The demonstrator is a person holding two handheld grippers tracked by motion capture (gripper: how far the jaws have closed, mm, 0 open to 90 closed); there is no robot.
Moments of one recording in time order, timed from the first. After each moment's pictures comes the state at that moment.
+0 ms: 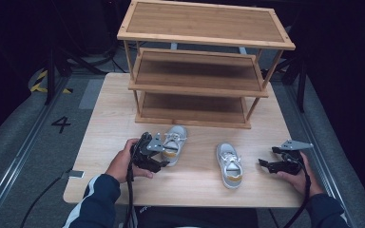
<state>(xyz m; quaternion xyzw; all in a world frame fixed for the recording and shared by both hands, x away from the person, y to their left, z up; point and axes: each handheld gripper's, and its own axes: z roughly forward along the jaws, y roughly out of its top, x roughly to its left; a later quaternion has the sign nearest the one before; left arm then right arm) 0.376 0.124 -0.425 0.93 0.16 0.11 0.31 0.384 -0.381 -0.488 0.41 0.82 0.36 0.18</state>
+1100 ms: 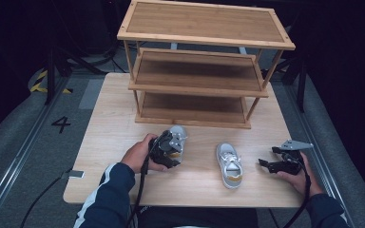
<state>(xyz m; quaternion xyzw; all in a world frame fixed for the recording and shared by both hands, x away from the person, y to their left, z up) 0.402 0.075 -0.424 0.97 0.08 0.06 0.22 0.384 -0.381 -0.488 0.41 0.82 0.36 0.18</state>
